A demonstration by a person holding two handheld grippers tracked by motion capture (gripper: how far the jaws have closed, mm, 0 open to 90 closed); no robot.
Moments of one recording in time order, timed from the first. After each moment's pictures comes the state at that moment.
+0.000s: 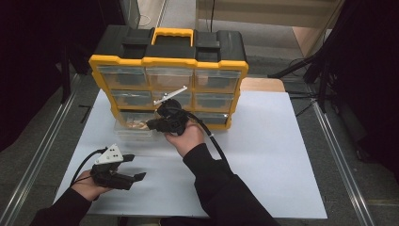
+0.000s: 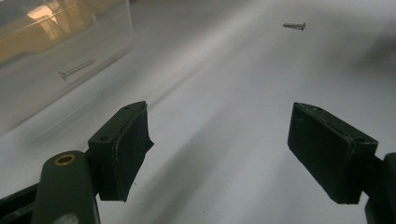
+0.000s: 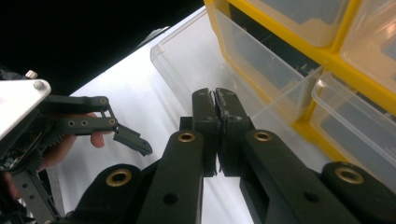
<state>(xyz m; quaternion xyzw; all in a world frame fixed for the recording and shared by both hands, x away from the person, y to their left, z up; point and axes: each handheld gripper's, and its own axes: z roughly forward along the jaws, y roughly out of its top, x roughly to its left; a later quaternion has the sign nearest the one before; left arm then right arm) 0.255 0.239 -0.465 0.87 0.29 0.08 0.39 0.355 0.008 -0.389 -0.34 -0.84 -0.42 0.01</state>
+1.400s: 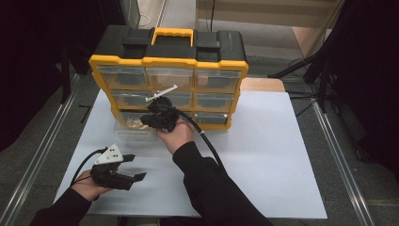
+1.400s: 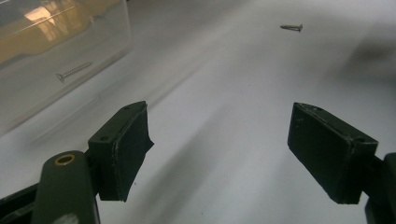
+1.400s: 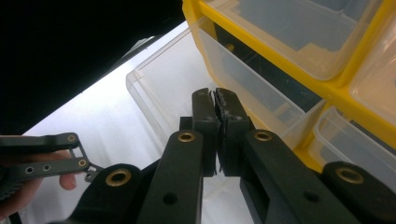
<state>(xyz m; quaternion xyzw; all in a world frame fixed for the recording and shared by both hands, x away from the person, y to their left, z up) 0.254 0.239 -0.464 0.87 0.29 0.08 0.39 0.371 0.034 -0.399 -0.36 -0.83 -0.42 -0.02</state>
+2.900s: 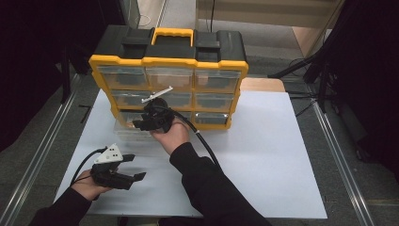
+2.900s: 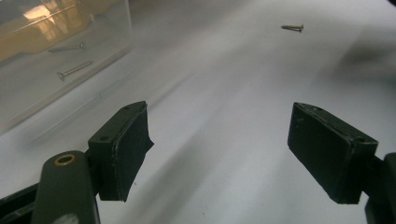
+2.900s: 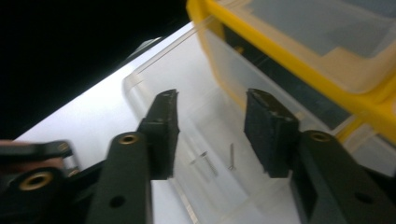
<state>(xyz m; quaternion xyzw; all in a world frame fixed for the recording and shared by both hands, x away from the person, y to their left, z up) 0.256 0.240 -0.465 0.87 0.29 0.08 0.39 0.379 0.046 -0.412 -0.35 -0.83 -0.43 -0.01</state>
